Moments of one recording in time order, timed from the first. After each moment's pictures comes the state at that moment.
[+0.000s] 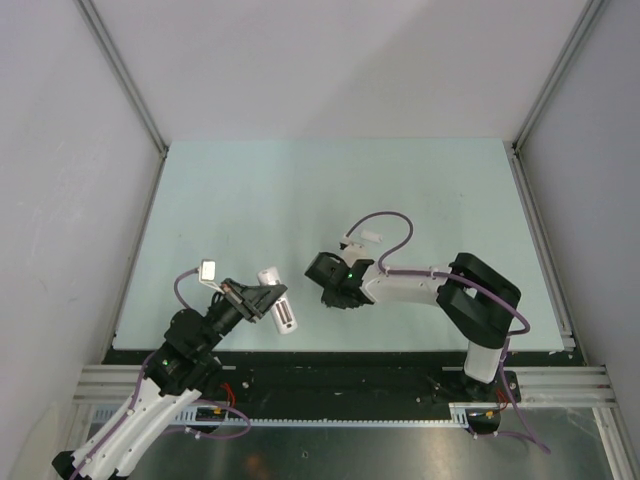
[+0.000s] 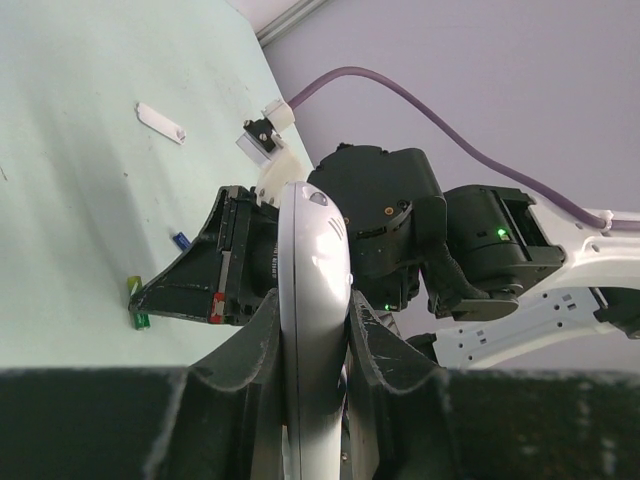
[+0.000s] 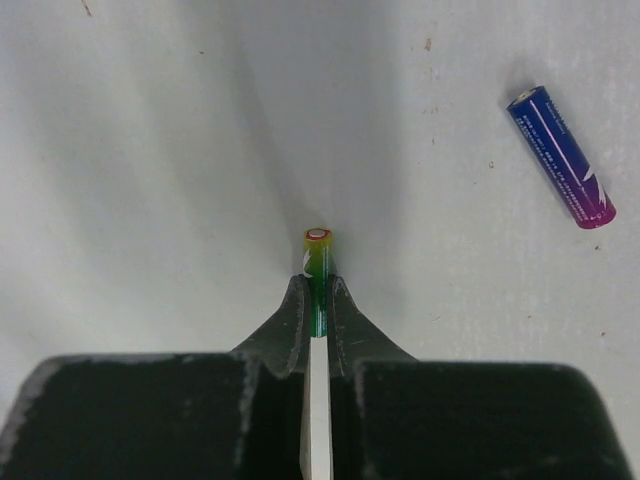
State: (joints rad) left arm -0.66 0.01 0.14 -0.07 0.06 -1.02; right arm 1.06 1.82 1.10 -0.45 0.34 1.23
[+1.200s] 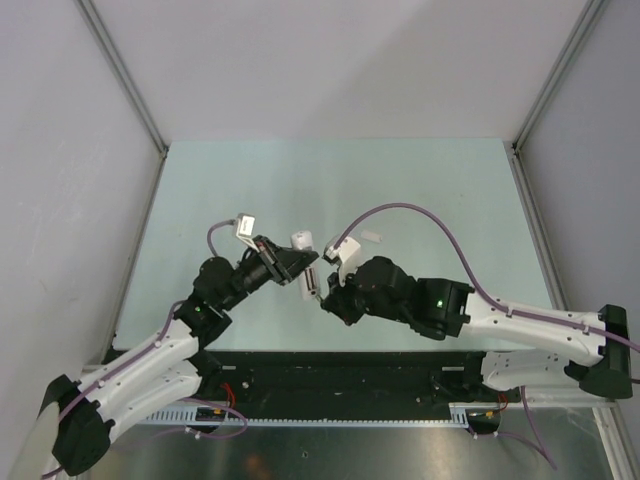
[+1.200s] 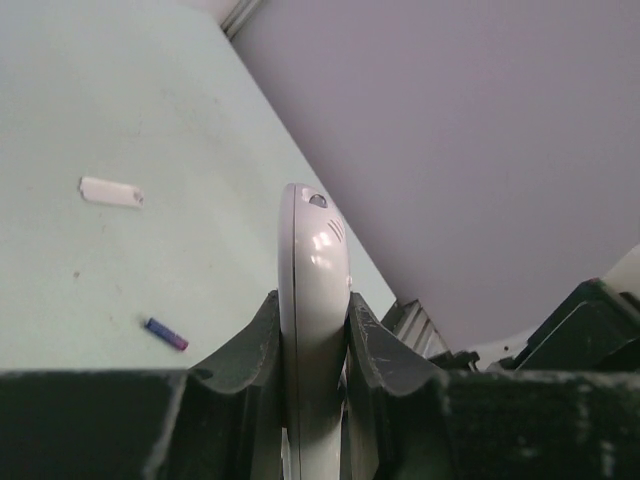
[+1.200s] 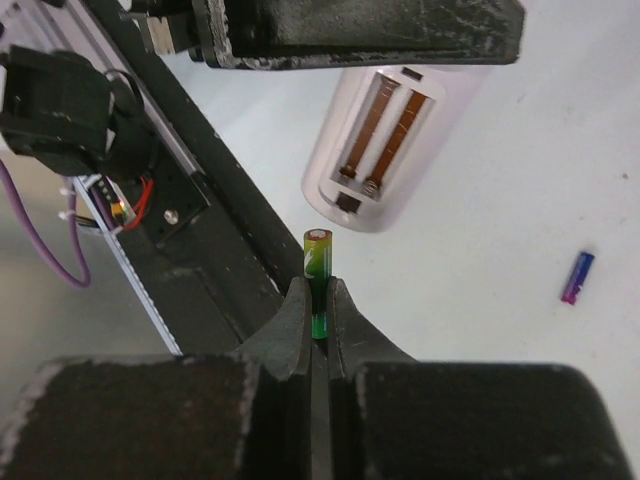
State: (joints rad) left arm -0.66 0.78 0.40 0.41 0.20 -0.83; right arm 1.26 1.13 1.03 -0.44 0.16 0.37
